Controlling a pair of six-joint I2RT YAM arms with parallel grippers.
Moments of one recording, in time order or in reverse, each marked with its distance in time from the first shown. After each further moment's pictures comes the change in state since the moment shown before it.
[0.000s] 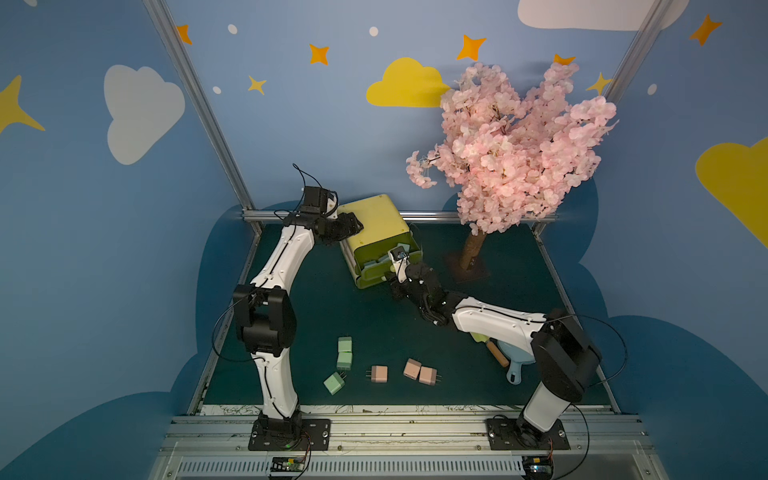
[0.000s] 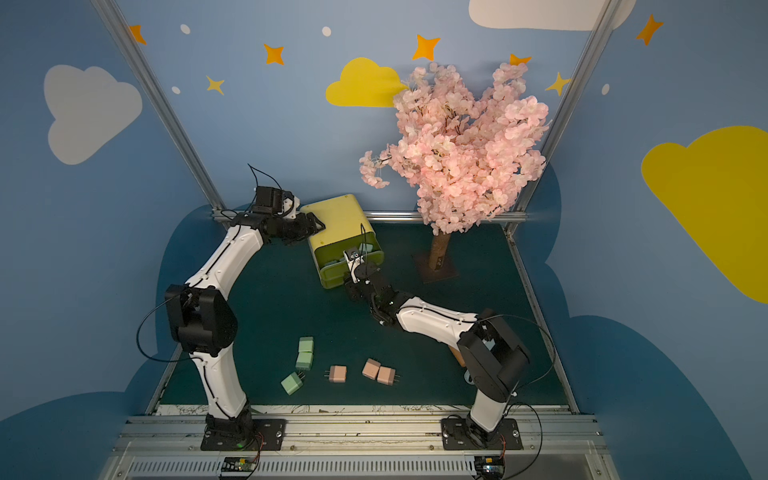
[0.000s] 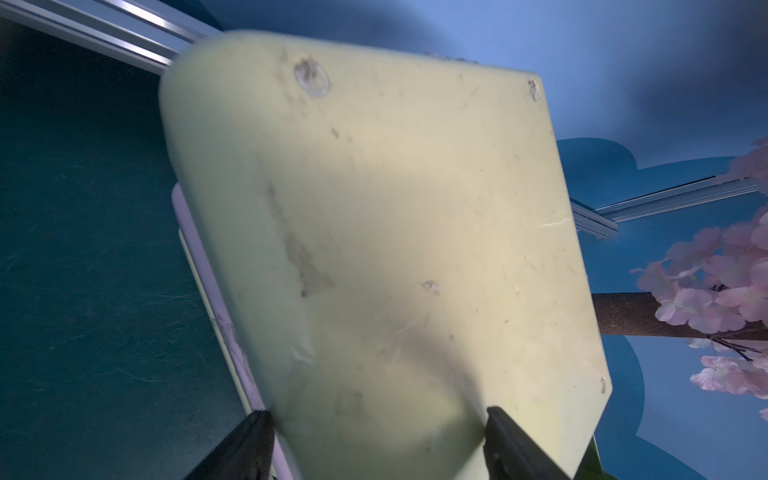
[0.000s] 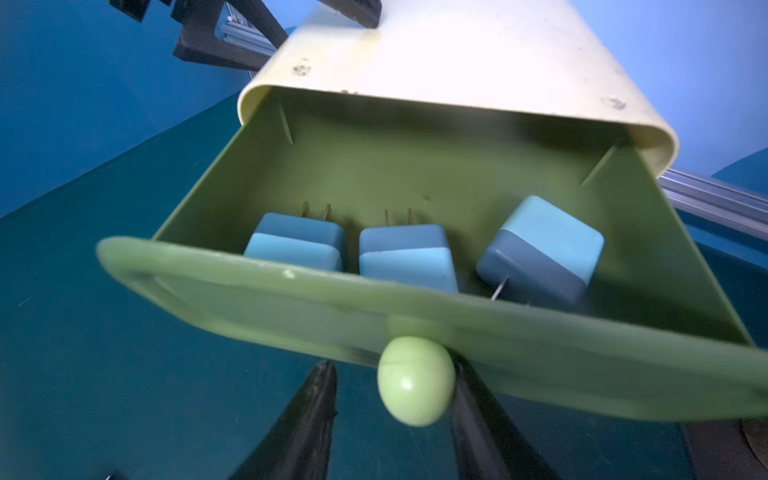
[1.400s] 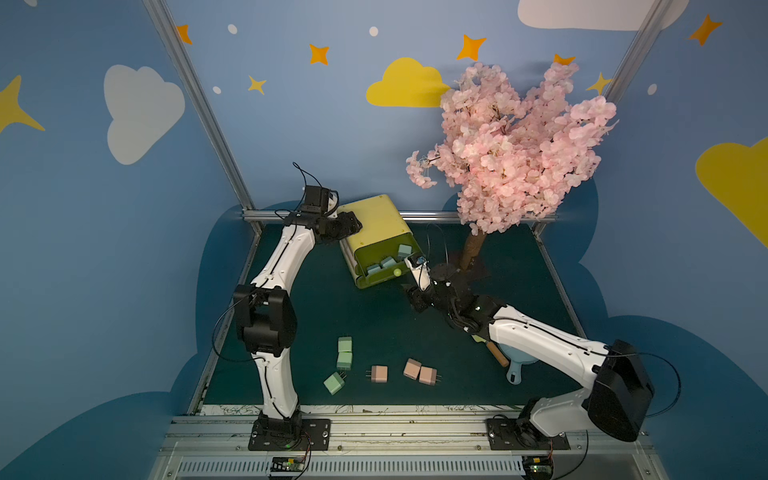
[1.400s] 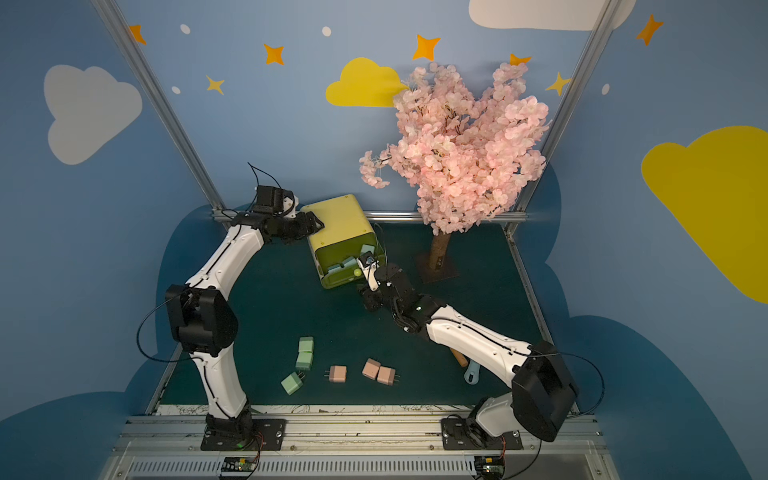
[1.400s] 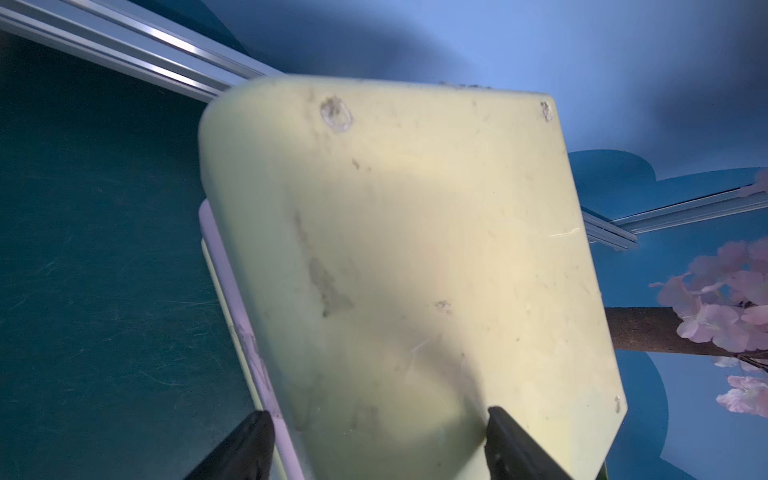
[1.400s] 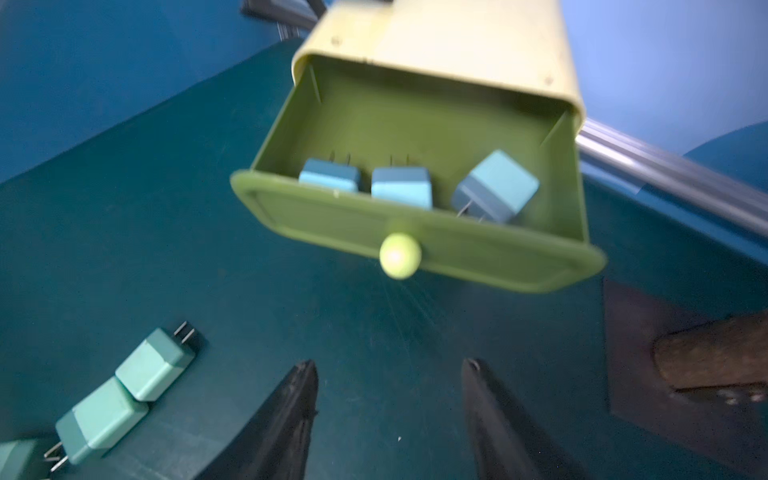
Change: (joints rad) left arm -0.005 0.001 0.010 -0.002 -0.059 0.000; right arm -0.018 -0.296 -0.149 -0.266 -0.087 -0.022
